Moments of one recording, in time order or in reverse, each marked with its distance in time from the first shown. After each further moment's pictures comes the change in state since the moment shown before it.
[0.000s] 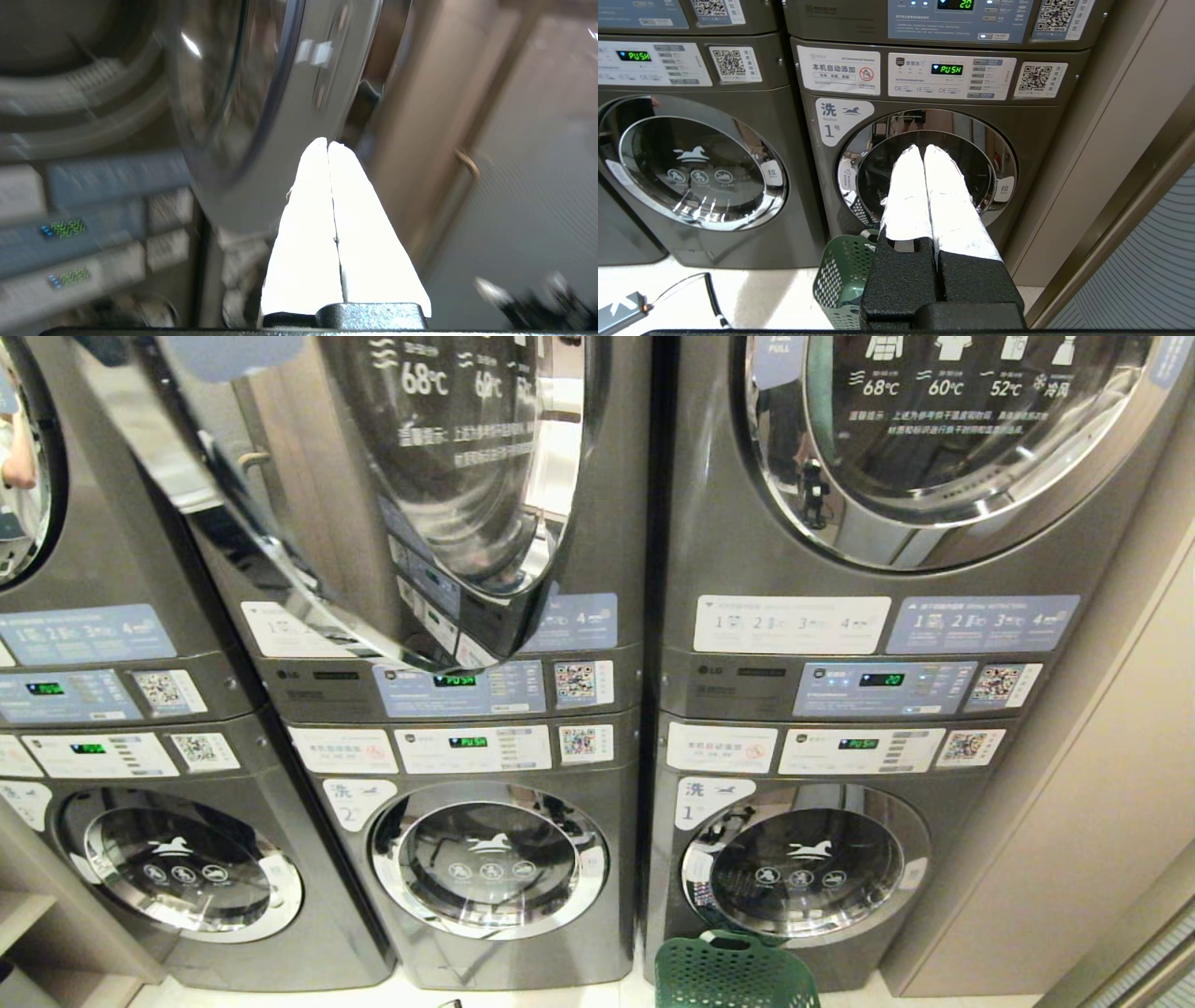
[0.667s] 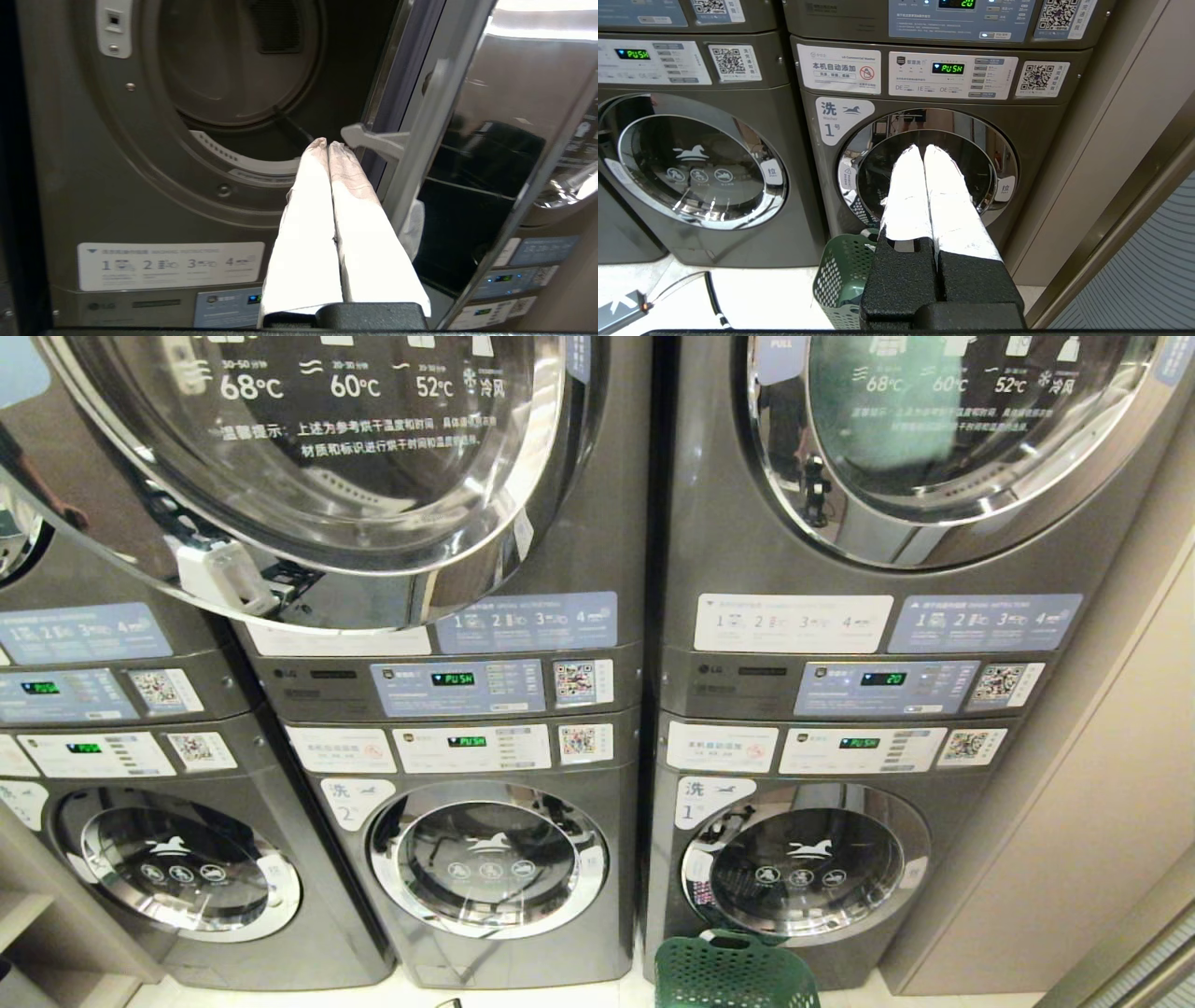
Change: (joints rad) left arm 0.351 0.636 -0.280 -0.473 0.012 -0.049; right arm 0.000 0.000 0.000 0.000 0.000 0.000
